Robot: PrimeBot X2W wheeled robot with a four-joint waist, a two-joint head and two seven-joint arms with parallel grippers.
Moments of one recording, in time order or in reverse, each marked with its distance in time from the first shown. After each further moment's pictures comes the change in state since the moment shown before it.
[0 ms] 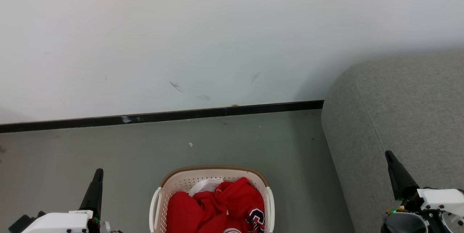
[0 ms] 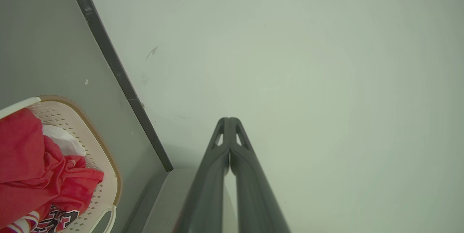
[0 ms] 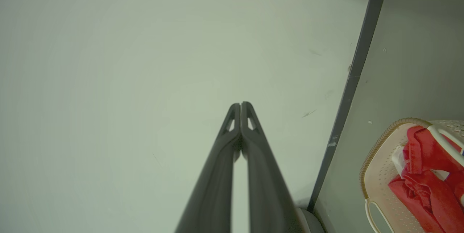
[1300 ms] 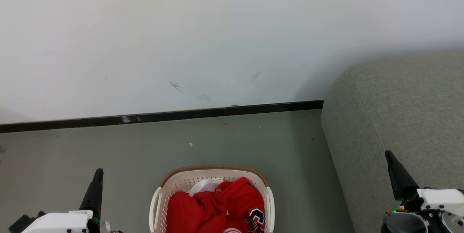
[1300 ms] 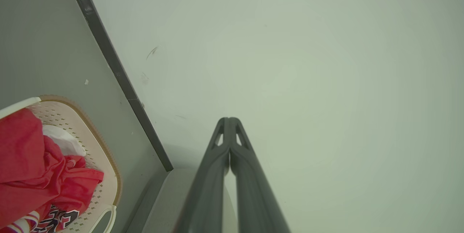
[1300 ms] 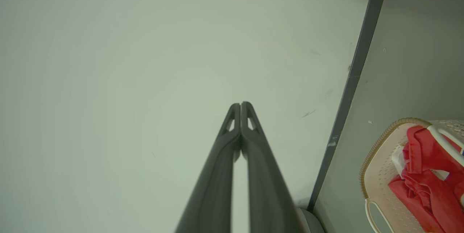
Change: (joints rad) left arm 0.000 0.000 0.000 0.000 0.000 0.000 0.000; right arm 0.000 0.000 0.001 0.000 0.000 0.000 0.000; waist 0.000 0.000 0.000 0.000
